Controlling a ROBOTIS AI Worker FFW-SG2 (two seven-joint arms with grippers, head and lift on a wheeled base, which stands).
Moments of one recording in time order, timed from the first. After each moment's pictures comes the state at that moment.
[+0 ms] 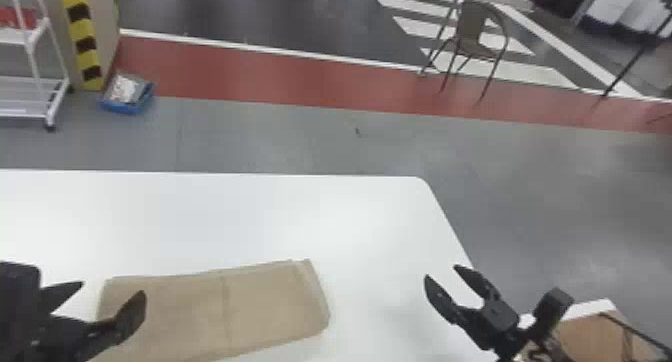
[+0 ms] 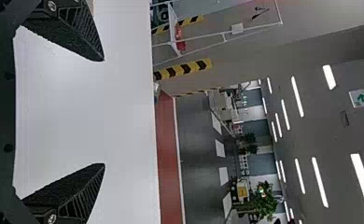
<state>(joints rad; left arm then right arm) 0.35 0.20 -0.12 -1.97 0.15 0.55 -0.16 0.15 -0.08 -0.72 -1.29 -0.12 -0.10 1.03</state>
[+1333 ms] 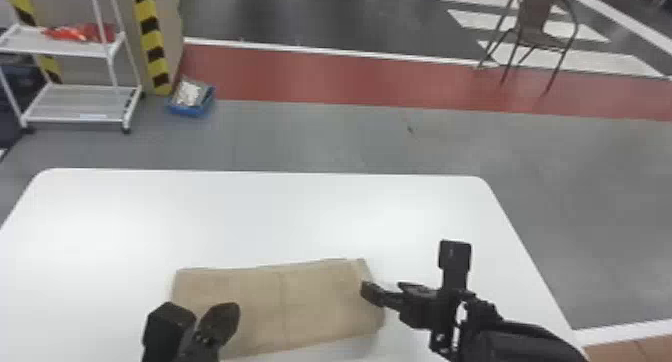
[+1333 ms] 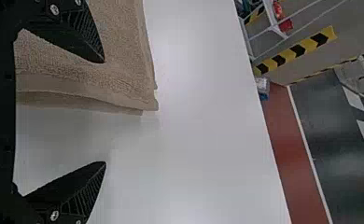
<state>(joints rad) 0.34 0.22 -0.33 -1.73 0.04 0.27 -0.11 0.12 0.00 -0.20 -1.62 -0.05 0.74 0.43</state>
